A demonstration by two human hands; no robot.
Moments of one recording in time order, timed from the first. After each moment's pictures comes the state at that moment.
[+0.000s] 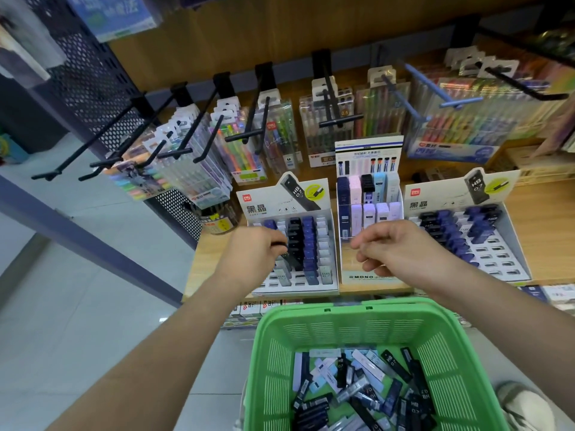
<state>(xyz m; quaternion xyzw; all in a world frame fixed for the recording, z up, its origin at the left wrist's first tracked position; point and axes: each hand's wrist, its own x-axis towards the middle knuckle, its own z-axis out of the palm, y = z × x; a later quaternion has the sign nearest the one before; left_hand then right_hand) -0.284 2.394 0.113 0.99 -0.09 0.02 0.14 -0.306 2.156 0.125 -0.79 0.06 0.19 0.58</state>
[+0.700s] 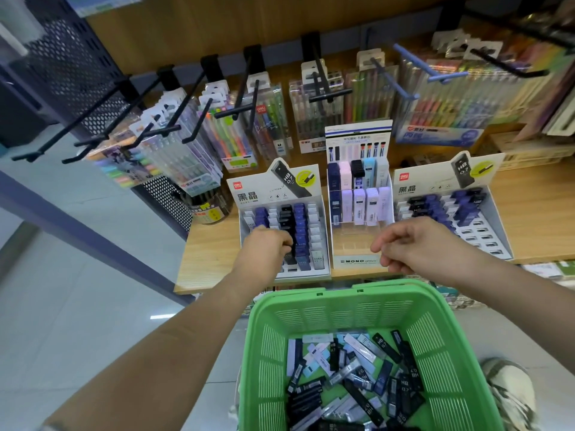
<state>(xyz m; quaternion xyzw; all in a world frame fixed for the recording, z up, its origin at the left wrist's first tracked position) -0.278 2.384 0.054 0.99 -0.10 -0.04 0.11 -0.322 2.120 0.107 -0.83 0.04 0.19 0.52</state>
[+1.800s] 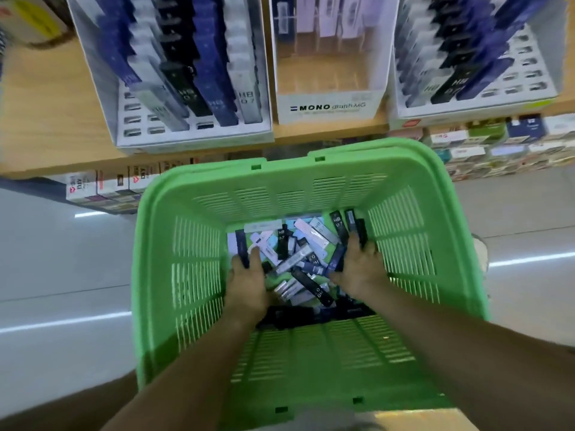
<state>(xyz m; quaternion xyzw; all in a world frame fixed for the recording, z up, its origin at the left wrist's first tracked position) -0.455 2.347 -0.223 0.92 0.08 -0.35 0.14 -0.439 2.134 -0.224 -0.90 0.15 0.38 0.14</state>
